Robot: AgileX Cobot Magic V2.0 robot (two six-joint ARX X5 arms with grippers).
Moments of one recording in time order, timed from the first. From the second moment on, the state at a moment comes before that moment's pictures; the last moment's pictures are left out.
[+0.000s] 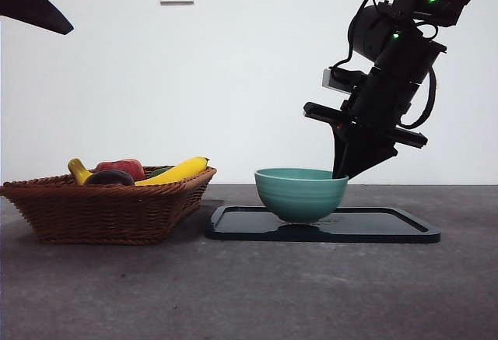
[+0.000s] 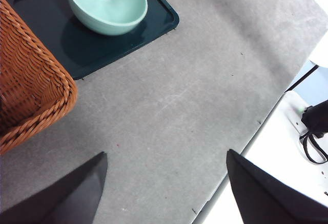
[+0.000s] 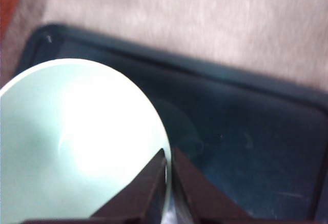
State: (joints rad) left arm -0.38 0.94 0.95 -0.80 0.58 0.05; right arm 0.31 1.87 1.33 -0.40 -0.21 0.20
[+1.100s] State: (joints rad) left arm -0.38 0.94 0.95 -0.80 0.58 0.06; right arm 0.43 1.22 1.19 -0.76 -0.19 0.16
